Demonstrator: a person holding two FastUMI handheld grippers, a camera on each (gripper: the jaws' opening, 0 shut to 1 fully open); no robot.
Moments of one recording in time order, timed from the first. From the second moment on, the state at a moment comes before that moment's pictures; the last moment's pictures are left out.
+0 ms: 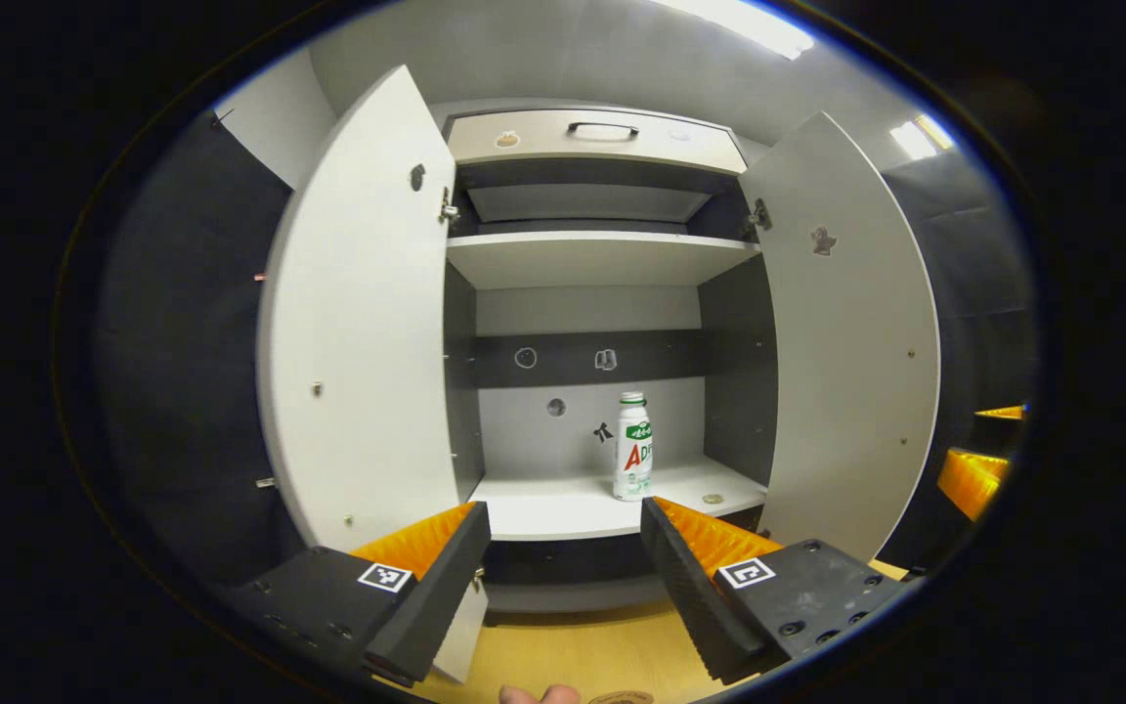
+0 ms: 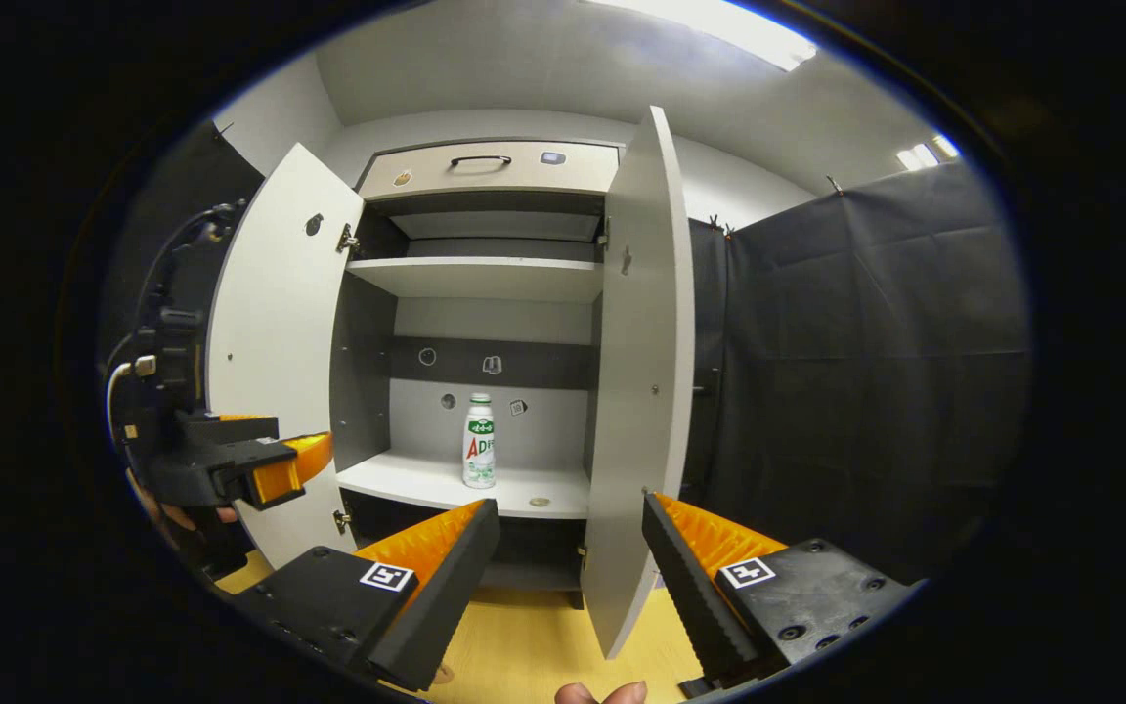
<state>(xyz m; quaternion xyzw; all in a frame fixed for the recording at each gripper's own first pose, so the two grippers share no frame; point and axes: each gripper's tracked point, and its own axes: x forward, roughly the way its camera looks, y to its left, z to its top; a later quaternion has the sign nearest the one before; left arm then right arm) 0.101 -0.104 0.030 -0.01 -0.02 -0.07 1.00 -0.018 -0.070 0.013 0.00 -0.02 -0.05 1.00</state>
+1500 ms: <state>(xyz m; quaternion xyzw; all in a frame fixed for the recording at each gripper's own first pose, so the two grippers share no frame) 0.426 -0.236 0.003 0.01 0.02 -0.06 1.00 0.028 -0.152 -0.046 0.05 0.02 0.01 1.00</state>
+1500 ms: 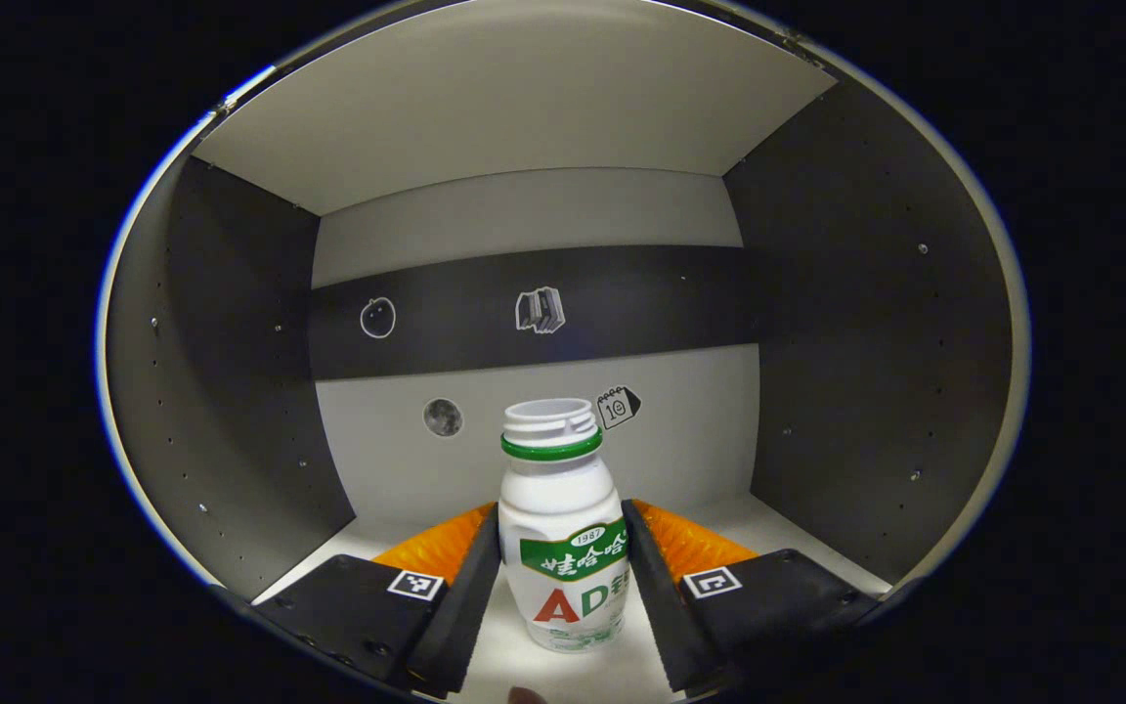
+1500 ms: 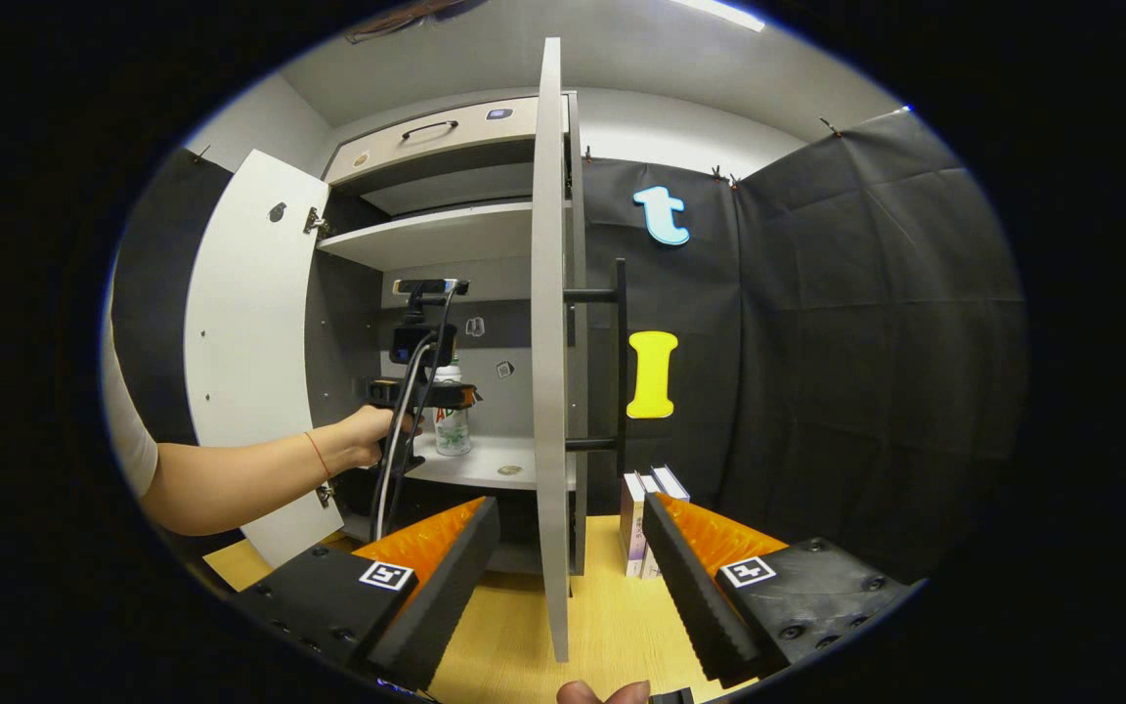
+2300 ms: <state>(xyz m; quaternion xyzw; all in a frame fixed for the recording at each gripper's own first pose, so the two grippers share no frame) 0.208 -0.149 0.038 0.01 -0.03 -0.12 0.99 0.003 -0.098 -0.028 0.03 0.00 -0.01 1.00</state>
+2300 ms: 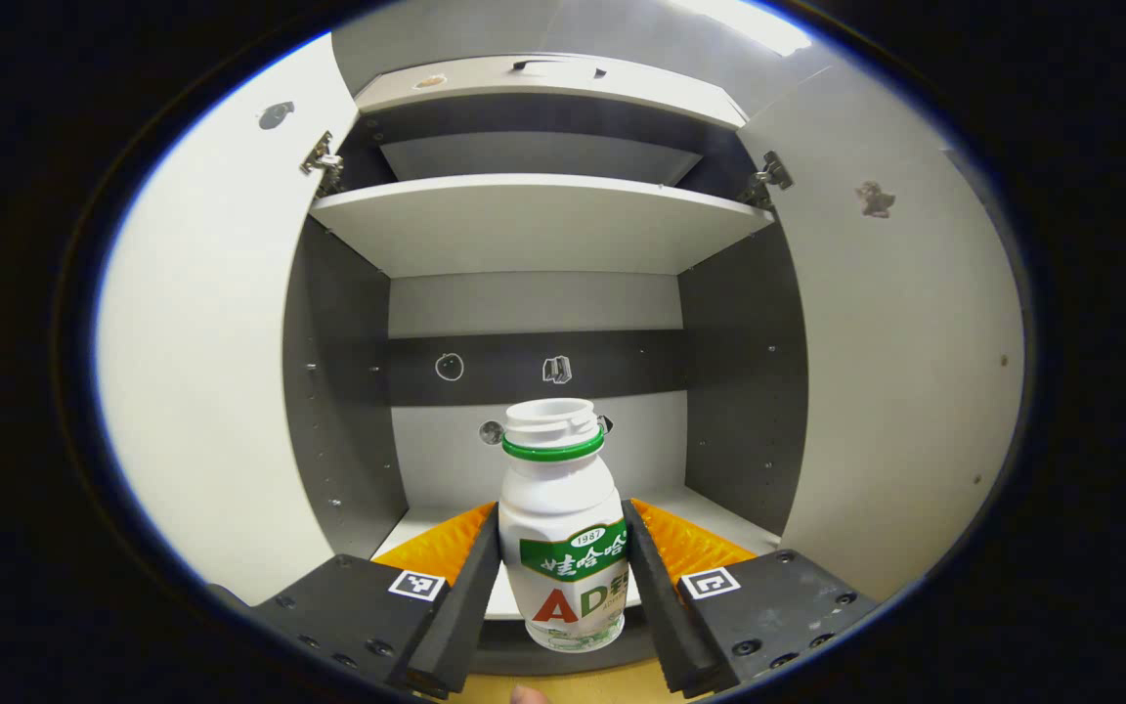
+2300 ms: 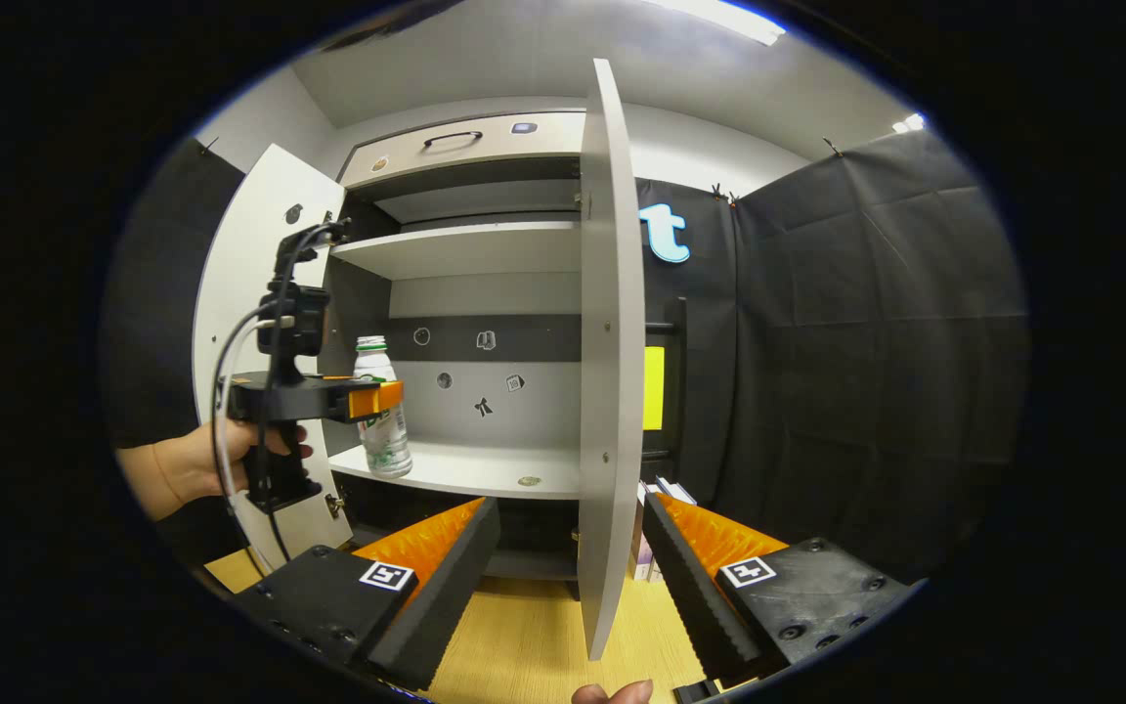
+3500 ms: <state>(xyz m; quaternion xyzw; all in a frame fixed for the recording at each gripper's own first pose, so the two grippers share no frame) 0.044 -0.150 -0.276 -0.01 0.04 -0.16 0.99 0.009 -0.057 -0.002 -0.03 -0.04 -0.01 1.00</state>
